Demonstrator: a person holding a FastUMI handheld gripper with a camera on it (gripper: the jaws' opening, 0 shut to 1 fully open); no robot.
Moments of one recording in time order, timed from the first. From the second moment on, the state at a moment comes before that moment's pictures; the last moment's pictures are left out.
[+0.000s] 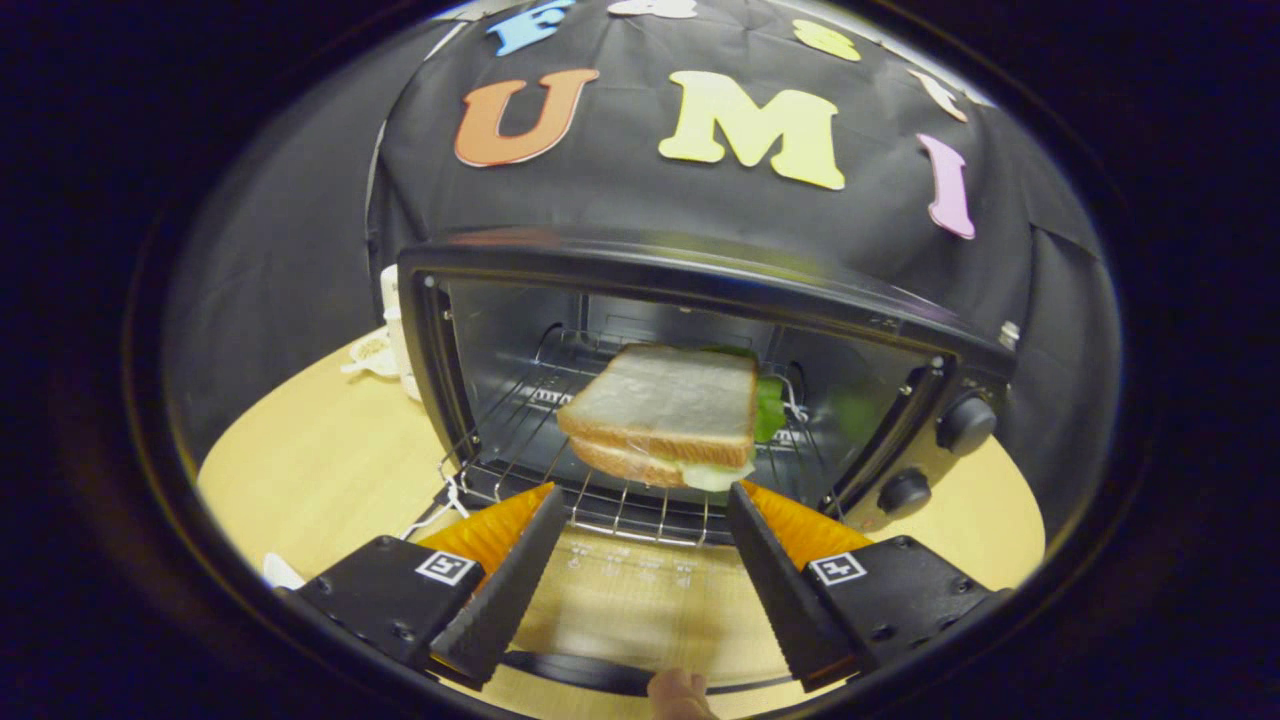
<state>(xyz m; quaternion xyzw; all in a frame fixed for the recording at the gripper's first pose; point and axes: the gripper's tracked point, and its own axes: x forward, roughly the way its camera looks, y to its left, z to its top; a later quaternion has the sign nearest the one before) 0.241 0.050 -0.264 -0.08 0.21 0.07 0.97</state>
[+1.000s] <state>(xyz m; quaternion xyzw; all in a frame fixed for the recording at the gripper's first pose) 0.122 0.031 -0.322 0.01 0.36 0.01 0.93</state>
